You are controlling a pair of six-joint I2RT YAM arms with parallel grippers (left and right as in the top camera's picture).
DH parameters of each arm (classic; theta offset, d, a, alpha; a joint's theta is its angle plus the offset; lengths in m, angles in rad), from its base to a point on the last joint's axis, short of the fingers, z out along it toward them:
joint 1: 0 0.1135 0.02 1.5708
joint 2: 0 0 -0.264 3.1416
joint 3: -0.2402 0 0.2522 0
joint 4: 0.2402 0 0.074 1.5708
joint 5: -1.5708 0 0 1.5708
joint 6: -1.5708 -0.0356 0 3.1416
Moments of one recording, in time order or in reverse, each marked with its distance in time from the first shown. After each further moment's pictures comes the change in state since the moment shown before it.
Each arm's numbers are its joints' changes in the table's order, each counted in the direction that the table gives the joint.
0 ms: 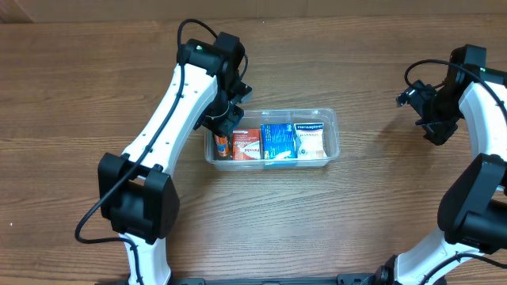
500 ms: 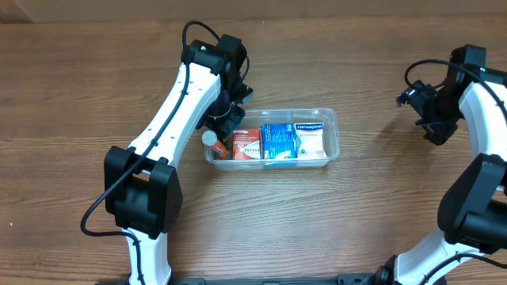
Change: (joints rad) left arm 0.000 -0.035 0.001 -0.018 0.000 0.004; right arm 0.000 0.000 0.000 0.000 0.000 0.000
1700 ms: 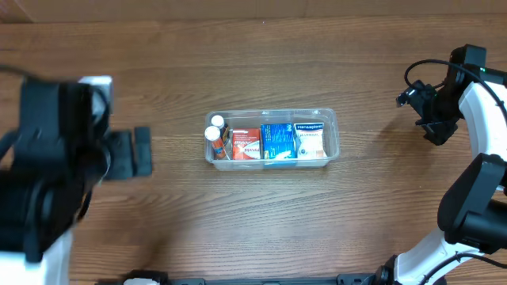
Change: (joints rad) left arm 0.278 0.816 -0.060 0.227 0.156 0.338; right arm 0.000 0.000 0.000 0.001 0.000 0.000
